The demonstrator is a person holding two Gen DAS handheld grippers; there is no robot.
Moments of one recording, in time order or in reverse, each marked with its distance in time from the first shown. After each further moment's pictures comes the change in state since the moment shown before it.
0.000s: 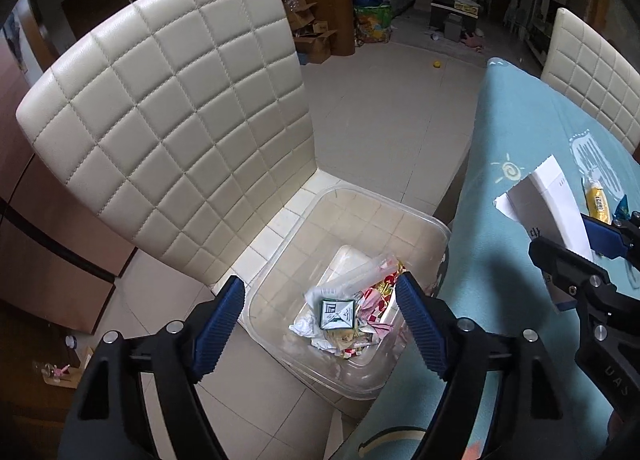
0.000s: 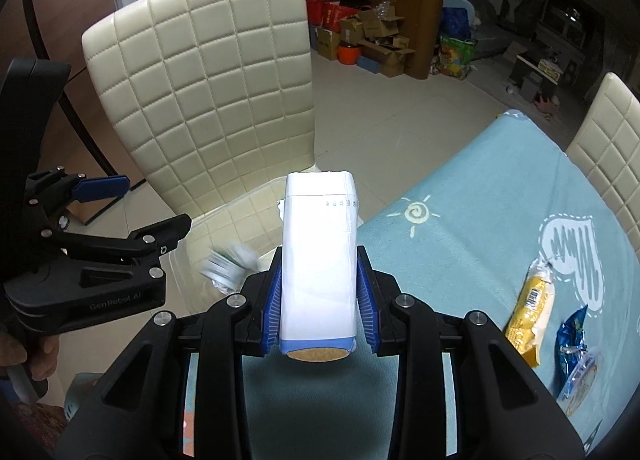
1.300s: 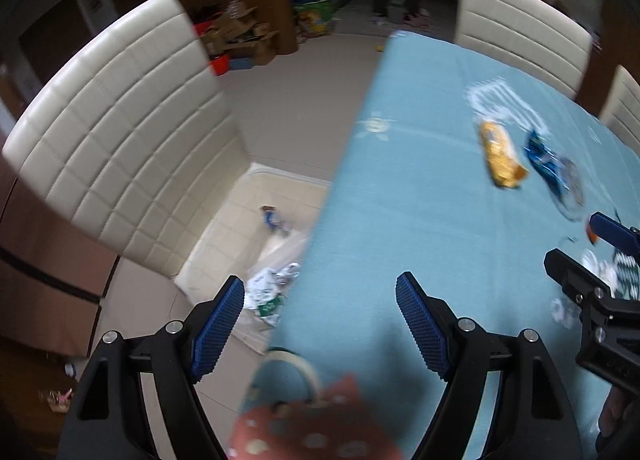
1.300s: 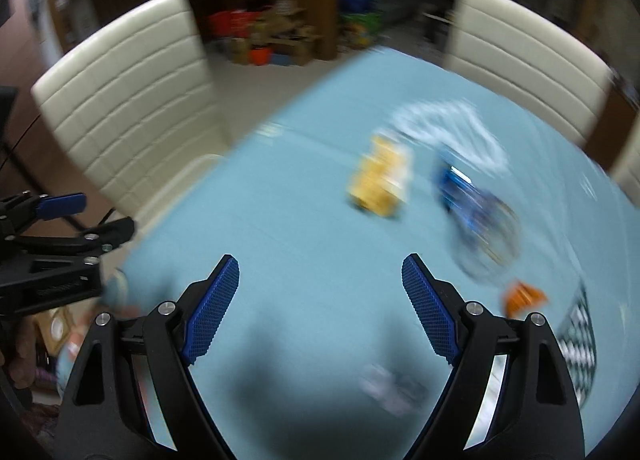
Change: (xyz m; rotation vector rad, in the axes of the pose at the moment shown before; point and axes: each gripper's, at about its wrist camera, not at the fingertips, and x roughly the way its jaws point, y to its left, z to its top) left arm -0.067 -0.102 -0.045 0.177 0.007 -0.123; right arm -0.111 -0.096 -0.135 0.370 0.009 -0.232
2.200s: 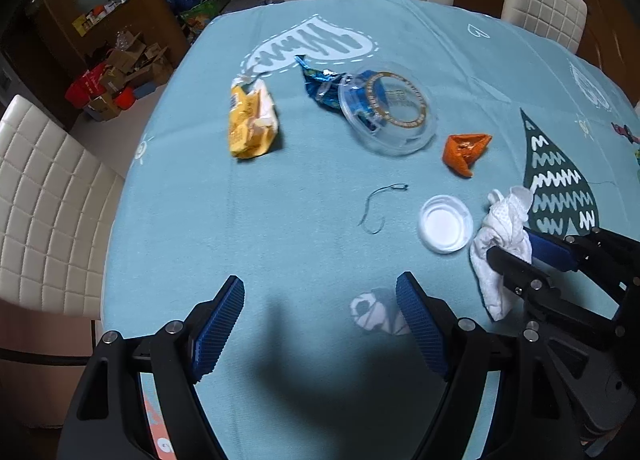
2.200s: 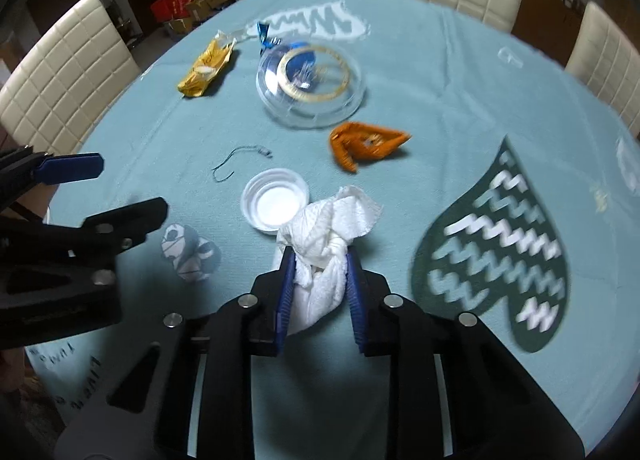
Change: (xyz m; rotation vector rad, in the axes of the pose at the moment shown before) left arm 0.004 -0.201 -0.007 0.305 0.080 -0.130; right arm -0.001 -0.115 -0.072 0.074 0.117 -0.063
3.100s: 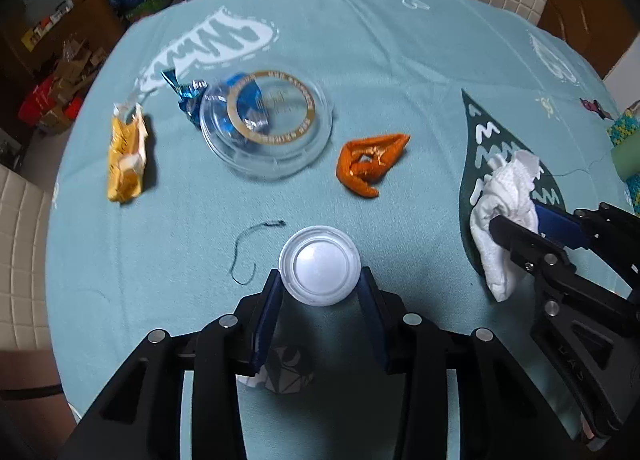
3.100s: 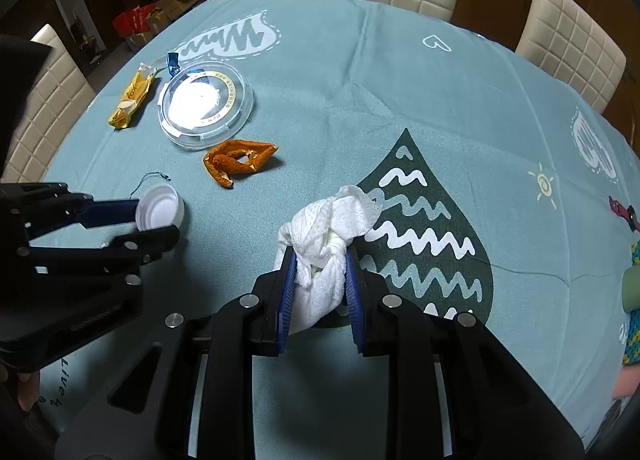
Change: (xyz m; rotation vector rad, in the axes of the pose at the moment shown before) left arm 0.024 -0.061 0.030 0.102 0.054 -0.136; right arm -0.004 -0.064 0.005 0.102 0.020 -0.060
